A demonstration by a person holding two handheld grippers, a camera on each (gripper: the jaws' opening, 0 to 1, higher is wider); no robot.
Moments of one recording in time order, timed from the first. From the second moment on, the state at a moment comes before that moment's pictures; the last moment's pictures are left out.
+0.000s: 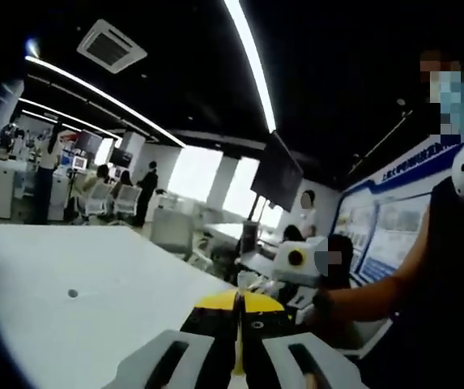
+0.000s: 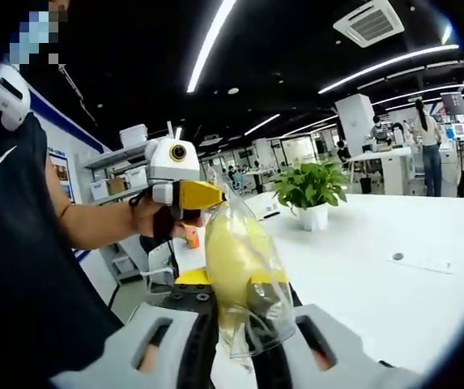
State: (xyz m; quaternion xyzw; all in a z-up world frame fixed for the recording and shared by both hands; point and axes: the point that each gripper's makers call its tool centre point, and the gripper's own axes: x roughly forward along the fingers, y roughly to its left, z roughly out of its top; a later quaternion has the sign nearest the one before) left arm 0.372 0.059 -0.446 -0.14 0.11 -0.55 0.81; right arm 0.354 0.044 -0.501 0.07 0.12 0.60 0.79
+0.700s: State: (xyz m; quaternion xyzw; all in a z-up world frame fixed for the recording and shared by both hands) left arm 0.367 0.061 -0.460 -0.12 0.12 -0.56 0.81; right arm 0.348 0.045 -0.512 0.08 0.17 0.61 0.77
